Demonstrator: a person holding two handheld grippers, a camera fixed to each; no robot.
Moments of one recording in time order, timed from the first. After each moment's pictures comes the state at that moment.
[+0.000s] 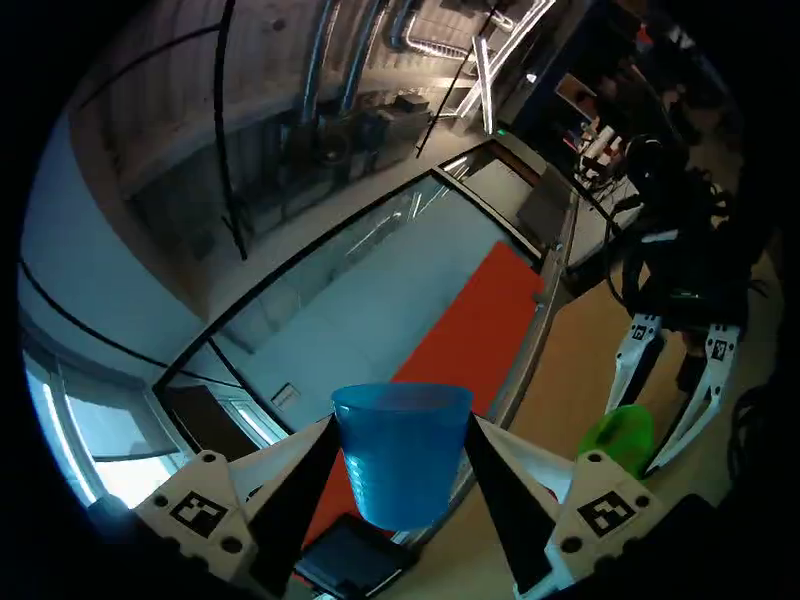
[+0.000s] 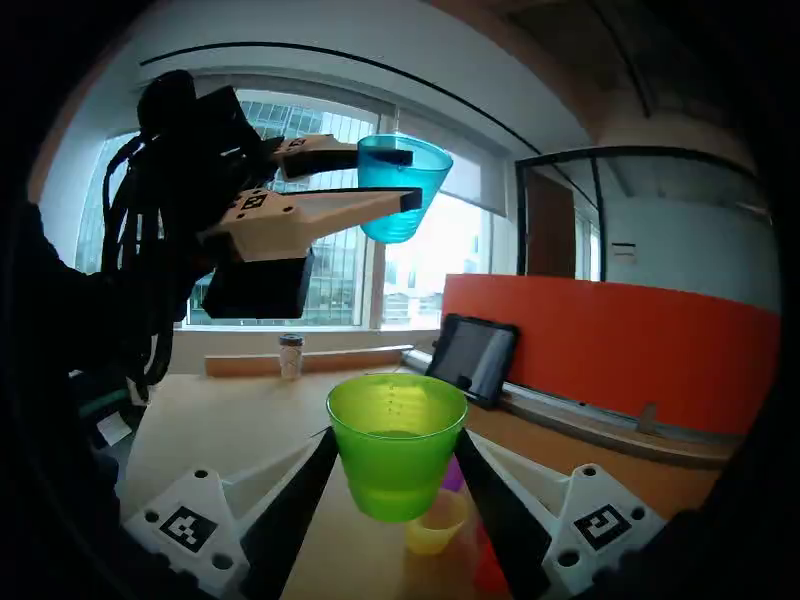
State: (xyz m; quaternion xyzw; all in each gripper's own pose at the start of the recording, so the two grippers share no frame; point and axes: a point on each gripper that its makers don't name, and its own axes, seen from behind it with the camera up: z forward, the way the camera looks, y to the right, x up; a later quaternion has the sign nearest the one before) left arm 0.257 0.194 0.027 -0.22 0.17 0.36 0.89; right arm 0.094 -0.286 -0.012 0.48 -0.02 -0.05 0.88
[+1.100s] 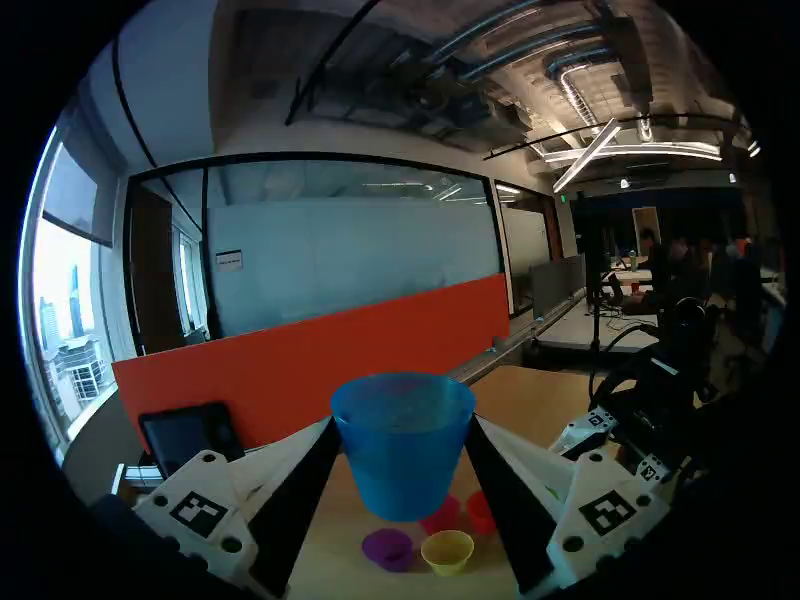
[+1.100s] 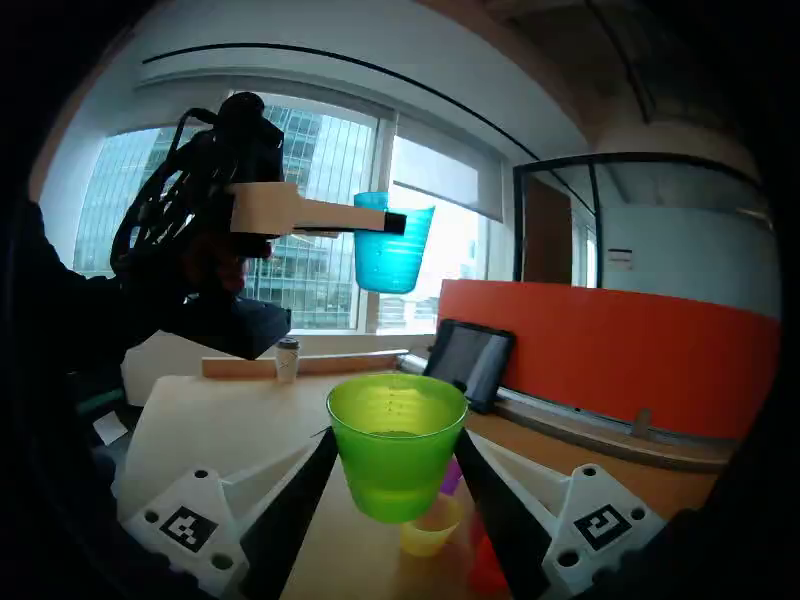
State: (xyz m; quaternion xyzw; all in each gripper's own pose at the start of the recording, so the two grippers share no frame) left arm 0.212 0.172 0.050 -0.30 0.01 0.07 0.95; right arm 0.099 -0.281 -0.011 0.47 -0.01 -0.05 0.88
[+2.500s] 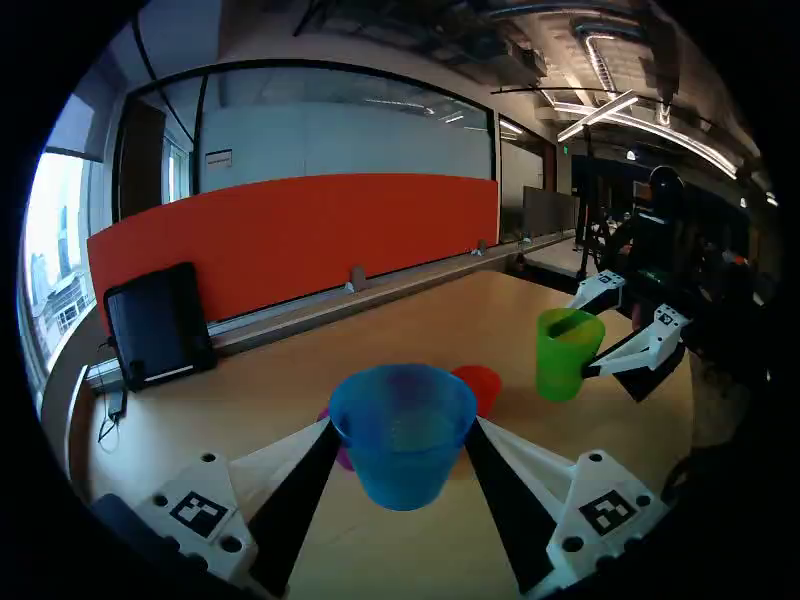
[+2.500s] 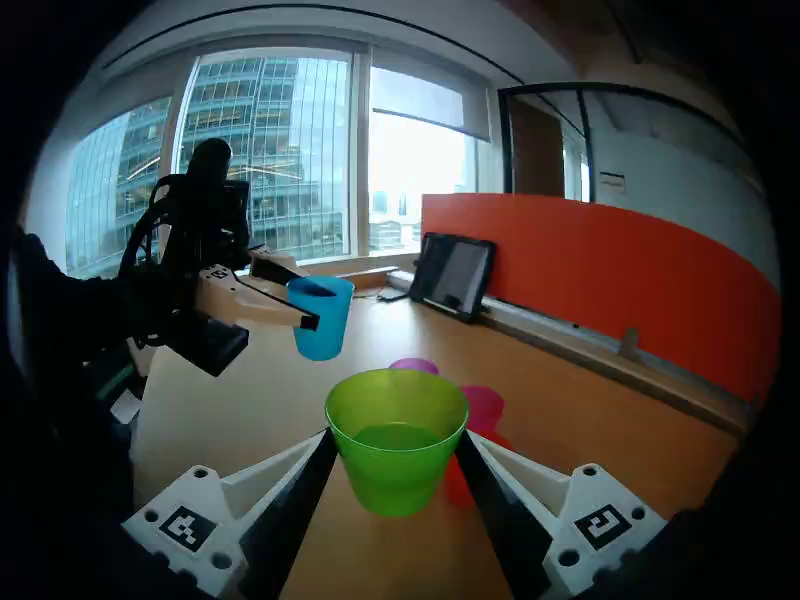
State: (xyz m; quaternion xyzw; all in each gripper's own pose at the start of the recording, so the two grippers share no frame) left arm 0.025 0.164 0.047 -0.32 -0.15 0.06 0.93; right arm 0.041 -0.193 -0.015 0.46 -0.16 -0.09 0.87
